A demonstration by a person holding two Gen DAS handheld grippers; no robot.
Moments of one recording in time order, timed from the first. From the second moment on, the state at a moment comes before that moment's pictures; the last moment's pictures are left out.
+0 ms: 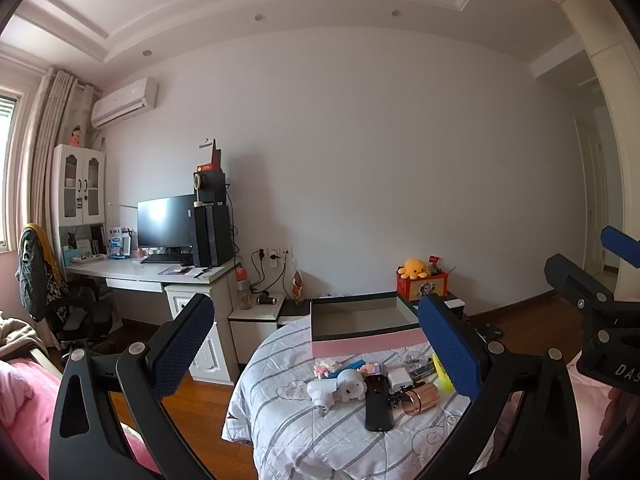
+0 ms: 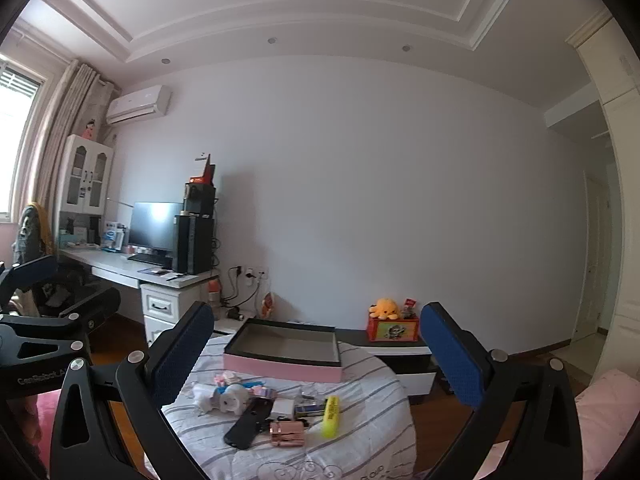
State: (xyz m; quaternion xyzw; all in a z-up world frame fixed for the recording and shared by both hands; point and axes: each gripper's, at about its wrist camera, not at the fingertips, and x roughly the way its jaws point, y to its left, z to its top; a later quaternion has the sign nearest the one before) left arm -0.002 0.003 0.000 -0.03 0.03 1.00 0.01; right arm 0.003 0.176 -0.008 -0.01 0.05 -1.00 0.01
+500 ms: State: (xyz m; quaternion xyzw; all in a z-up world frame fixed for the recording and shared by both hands) left arm -0.005 0.009 -0.002 -0.04 0.03 1.00 0.01; right arm 0.004 0.179 -0.010 0.00 0.04 -1.00 0.00
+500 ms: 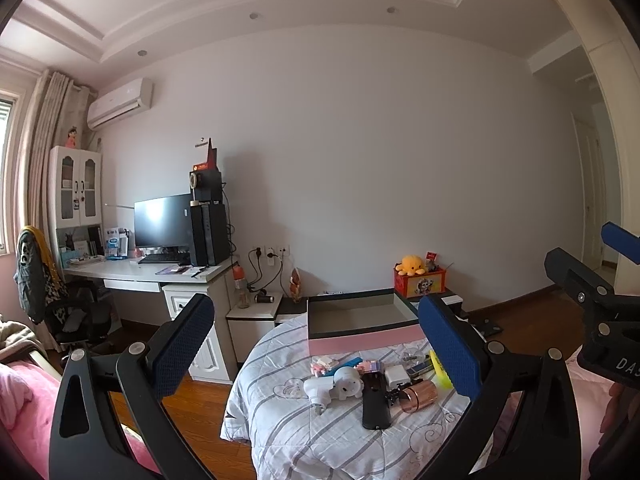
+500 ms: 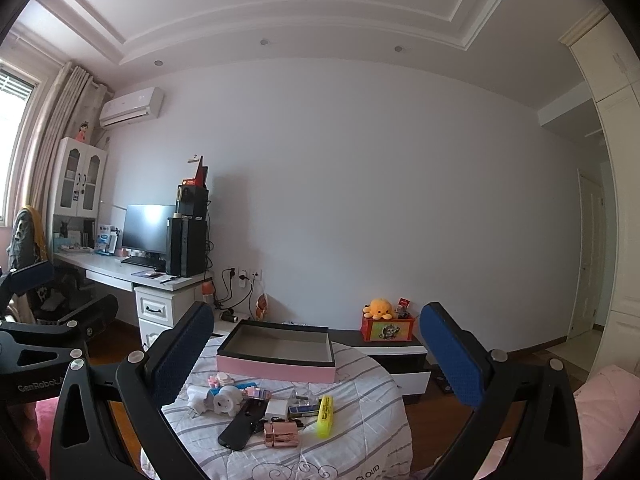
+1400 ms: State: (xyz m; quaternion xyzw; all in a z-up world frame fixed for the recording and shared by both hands) left arm -0.026 0.011 -0.014 -0.06 0.04 1.00 0.01; right arm -0.007 0.182 -0.015 0.02 0.04 -1.00 0.00
